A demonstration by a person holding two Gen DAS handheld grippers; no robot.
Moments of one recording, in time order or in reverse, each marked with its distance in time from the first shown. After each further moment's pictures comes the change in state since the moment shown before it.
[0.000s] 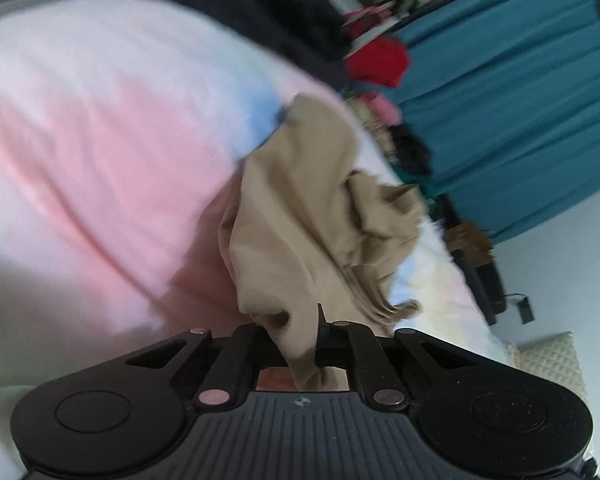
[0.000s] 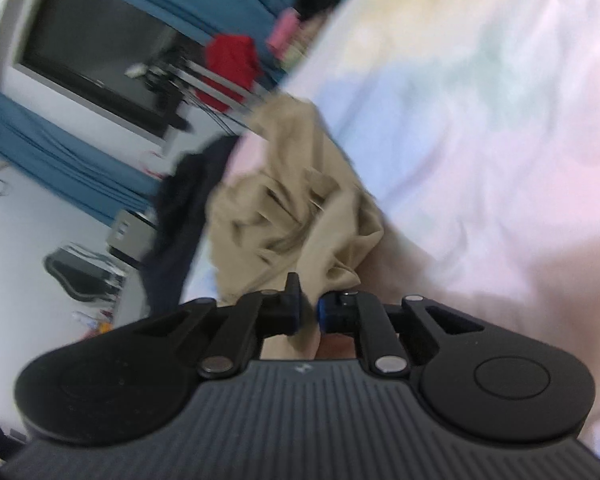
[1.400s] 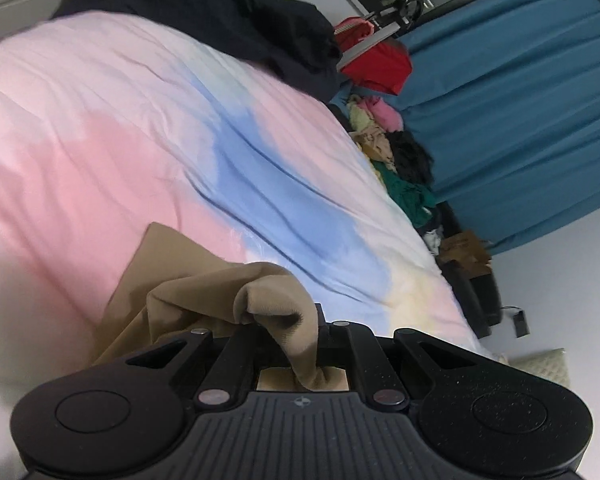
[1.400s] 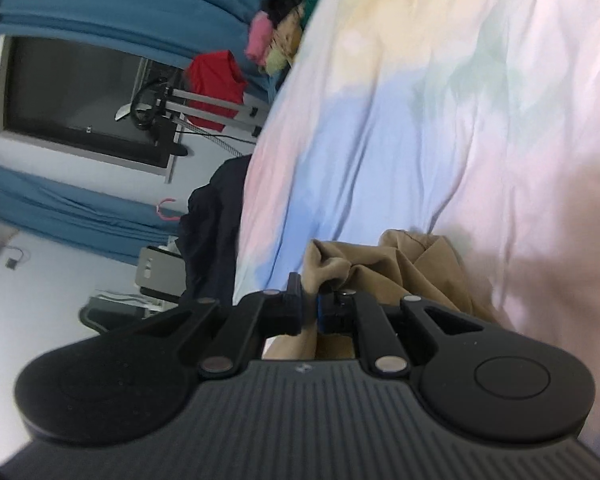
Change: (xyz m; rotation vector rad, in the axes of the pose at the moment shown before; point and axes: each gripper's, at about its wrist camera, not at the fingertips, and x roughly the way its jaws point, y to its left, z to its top) left arm 0.017 -0.039 0.040 -0.072 0.029 0.026; right arm 0.024 -0.001 0.048 0.259 0.073 0.025
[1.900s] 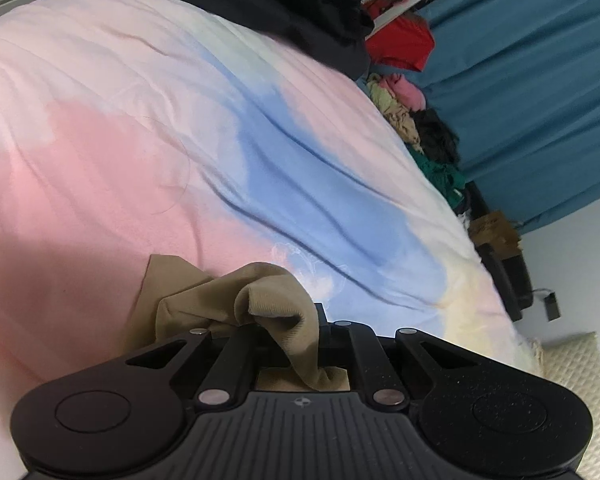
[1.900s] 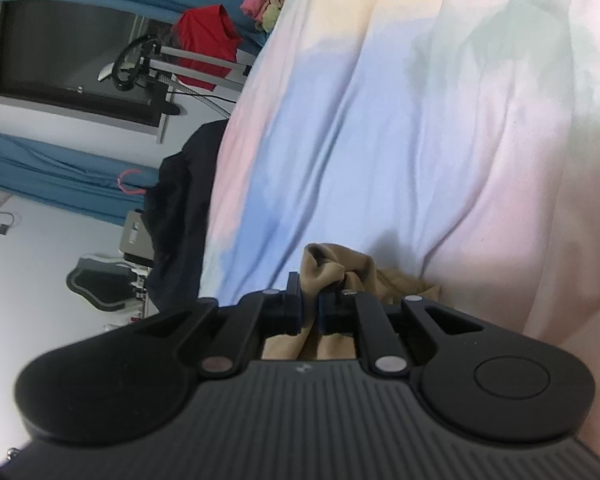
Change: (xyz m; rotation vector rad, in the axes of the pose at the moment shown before) left arm 0.074 0.030 0.024 0.067 0.050 0.086; right arm 0.085 -0.043 0.028 -0.071 0.119 0.006
